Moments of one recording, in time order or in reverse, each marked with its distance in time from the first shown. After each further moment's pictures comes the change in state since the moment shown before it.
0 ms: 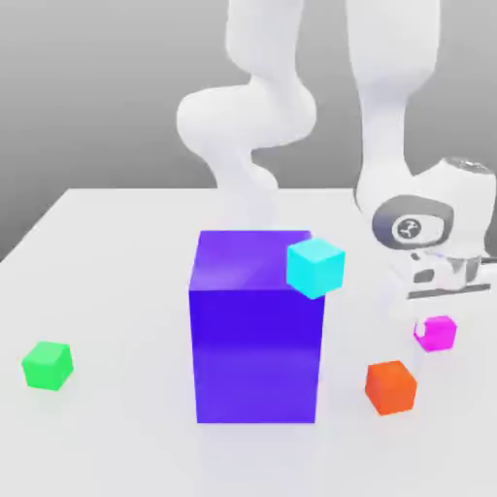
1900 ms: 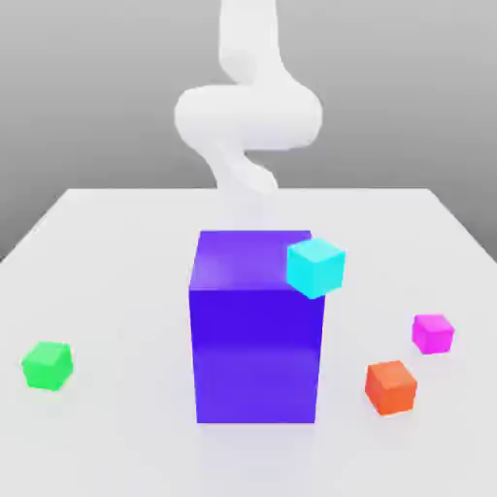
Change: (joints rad) arm -0.363 -1.000 -0.410 0.399 0.613 -0.614 -1.184
